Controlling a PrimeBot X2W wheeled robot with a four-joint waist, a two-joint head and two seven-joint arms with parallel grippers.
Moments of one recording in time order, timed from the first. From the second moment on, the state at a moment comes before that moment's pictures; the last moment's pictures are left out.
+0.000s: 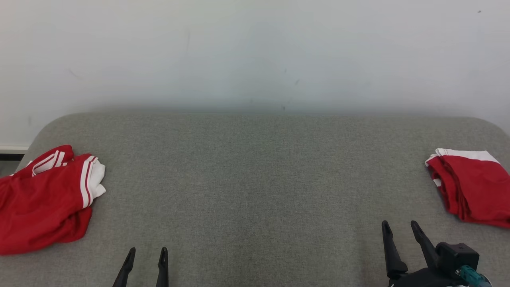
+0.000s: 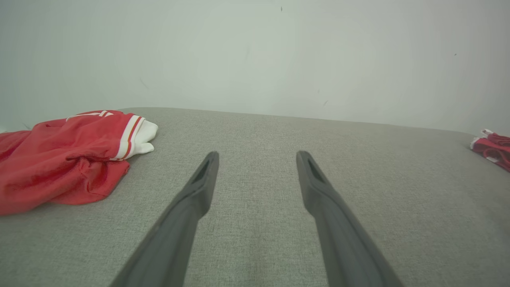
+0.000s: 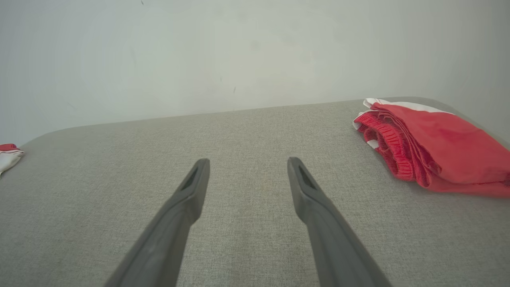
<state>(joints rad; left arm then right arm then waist) 0.08 0.06 -0.04 0.18 -0.16 -0.13 -0.26 0.00 -0.05 -0.04 0.22 0.17 0.13 -0.08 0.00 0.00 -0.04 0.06</state>
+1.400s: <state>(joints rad) 0.11 0.10 0.00 0.17 -0.16 -0.13 -0.26 -0.02 -0.05 0.08 0.31 0.25 0.13 -0.13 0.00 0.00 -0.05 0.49</state>
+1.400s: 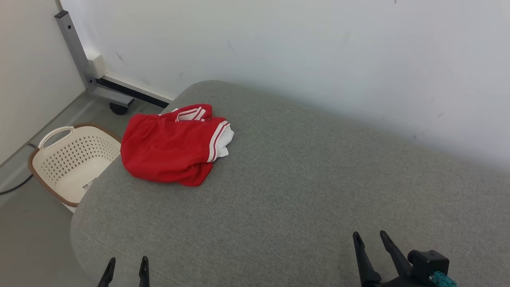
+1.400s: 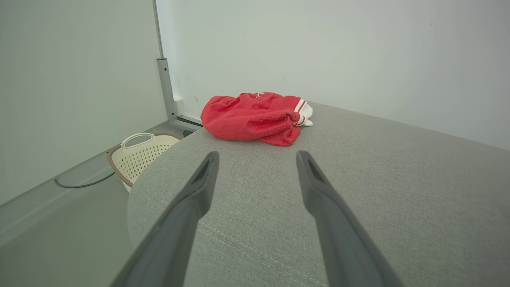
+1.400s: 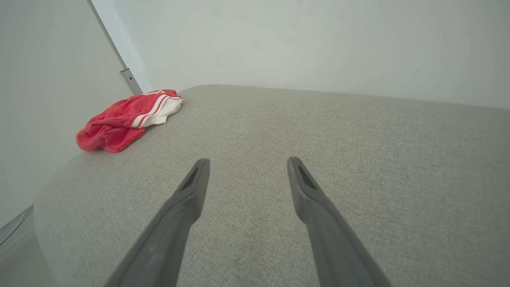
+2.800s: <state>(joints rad) -0.58 0.33 -0.21 0.74 -0.42 -0.13 0.00 -0.02 -0.05 0.10 0.07 0.07 0.13 0.06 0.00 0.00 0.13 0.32</state>
